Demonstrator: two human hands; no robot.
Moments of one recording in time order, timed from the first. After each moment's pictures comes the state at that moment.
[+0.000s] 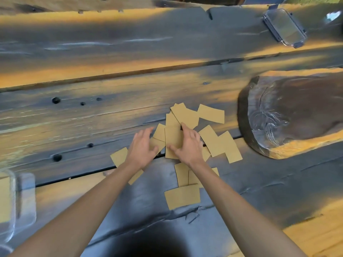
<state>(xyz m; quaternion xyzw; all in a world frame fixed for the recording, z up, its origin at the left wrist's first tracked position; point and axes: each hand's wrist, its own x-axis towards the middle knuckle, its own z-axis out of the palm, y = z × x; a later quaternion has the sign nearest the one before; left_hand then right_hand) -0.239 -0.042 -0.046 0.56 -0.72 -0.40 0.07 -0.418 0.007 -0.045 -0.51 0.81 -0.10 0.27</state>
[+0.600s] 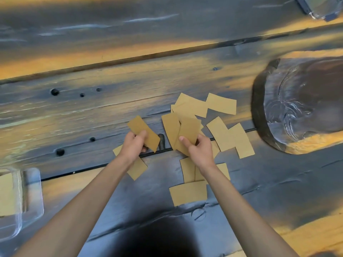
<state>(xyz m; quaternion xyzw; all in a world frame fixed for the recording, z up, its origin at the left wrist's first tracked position) -0.227 -0.049 -0.044 0.65 -0.35 -0.65 0.19 -0.418 0.027 -0.033 -0.29 0.75 -0.36 0.47</state>
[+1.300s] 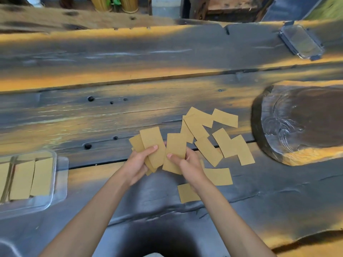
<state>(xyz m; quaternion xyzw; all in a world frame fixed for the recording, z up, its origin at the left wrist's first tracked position) -0.179 0.015 0.015 0.48 -0.23 -0.80 0.28 -0.347 0.066 0.034 -0.28 0.63 -0.38 0.61</state>
